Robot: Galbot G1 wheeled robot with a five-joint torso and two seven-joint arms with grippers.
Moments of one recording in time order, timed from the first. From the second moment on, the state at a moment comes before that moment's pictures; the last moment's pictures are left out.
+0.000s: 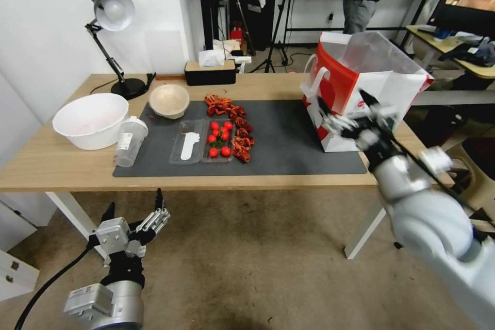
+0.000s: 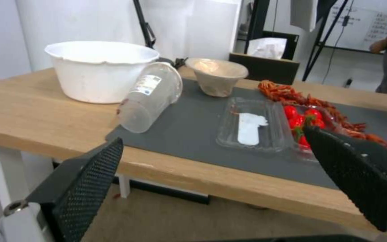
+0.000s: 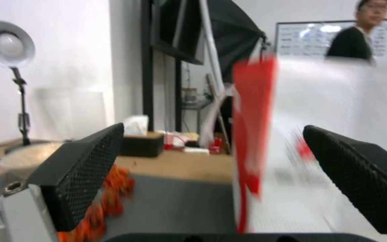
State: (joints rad) left arm 1.92 -1.43 -0.44 -2.43 -0.23 -0.02 -0.36; right arm -1.50 0.81 0.47 2.24 0.58 0.19 0.25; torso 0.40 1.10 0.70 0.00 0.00
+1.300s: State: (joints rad) left arm 1.74 -1.16 -0.57 -2.38 -0.52 0.07 -0.41; right arm -1.72 1.08 0.41 2.13 0.41 0.33 0.16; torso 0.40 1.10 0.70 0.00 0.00
